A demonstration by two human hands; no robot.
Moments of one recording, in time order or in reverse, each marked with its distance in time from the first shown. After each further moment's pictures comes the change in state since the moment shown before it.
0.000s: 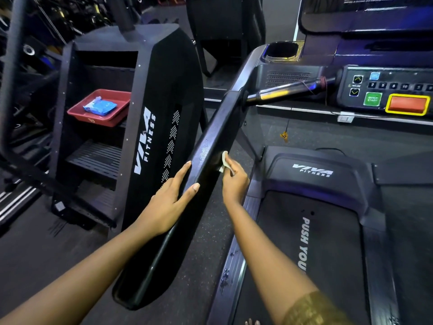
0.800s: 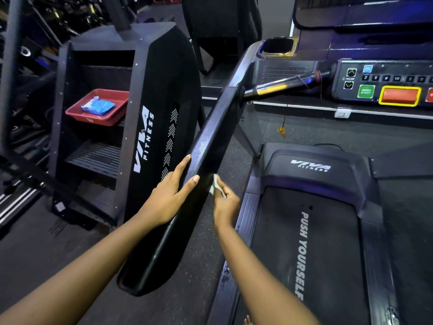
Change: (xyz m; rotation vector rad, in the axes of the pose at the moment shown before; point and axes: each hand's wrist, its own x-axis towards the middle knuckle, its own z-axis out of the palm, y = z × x) left_hand 0.002 0.002 0.000 -0.004 0.004 0.000; right_hand -0.064 0.011 -0.009 0.303 -0.069 0.374
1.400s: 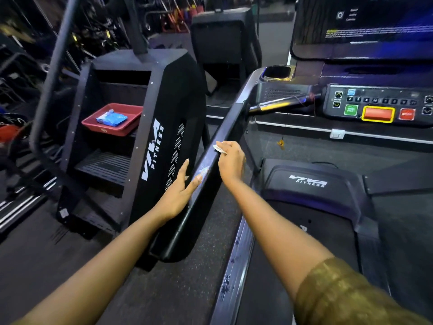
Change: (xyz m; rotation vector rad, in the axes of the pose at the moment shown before) left_hand -0.035 0.004 -0.012 -0.255 0.014 -0.039; right_hand 0.014 -0.089 0.037 -0.703 -0.039 -0.557
